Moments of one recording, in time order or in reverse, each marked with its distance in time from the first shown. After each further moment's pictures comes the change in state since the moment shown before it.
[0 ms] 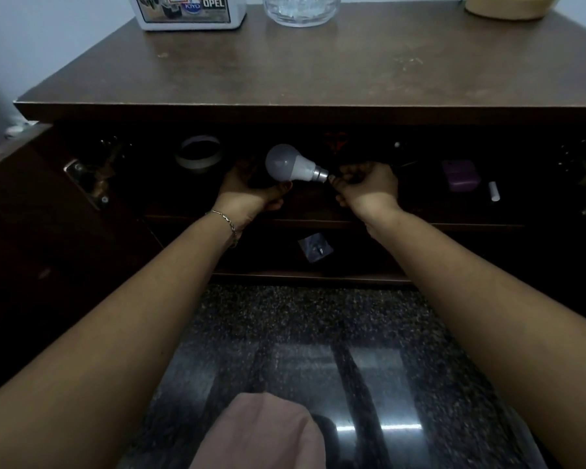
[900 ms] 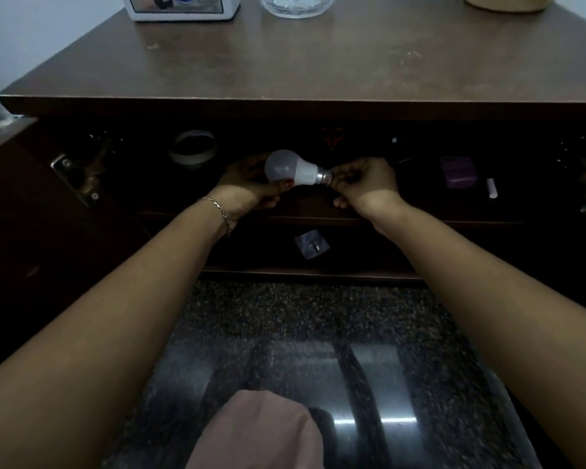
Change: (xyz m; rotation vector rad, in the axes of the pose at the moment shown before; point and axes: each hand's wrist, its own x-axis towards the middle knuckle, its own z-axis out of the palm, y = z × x) left_hand 0.002 0.008 0.000 0.072 -0.156 -0.032; right_hand 0.006 0.005 -0.011 -0.034 -0.175 -0.065
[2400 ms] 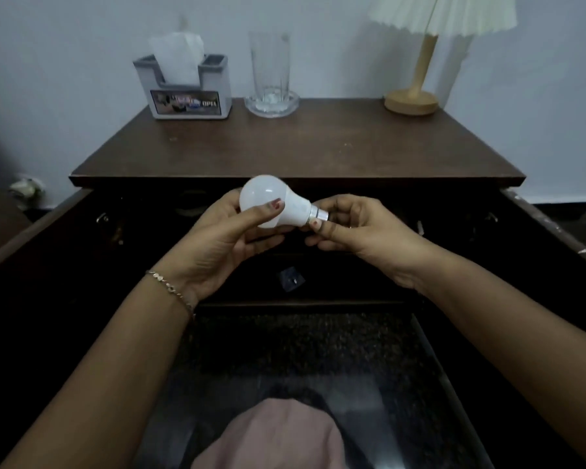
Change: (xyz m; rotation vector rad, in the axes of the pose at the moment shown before) left_hand -0.149 0.103 -0.002 -0.300 -0.267 0.077; right_hand -0.140 -0.112 -0.082 0.252 -0.400 -0.102
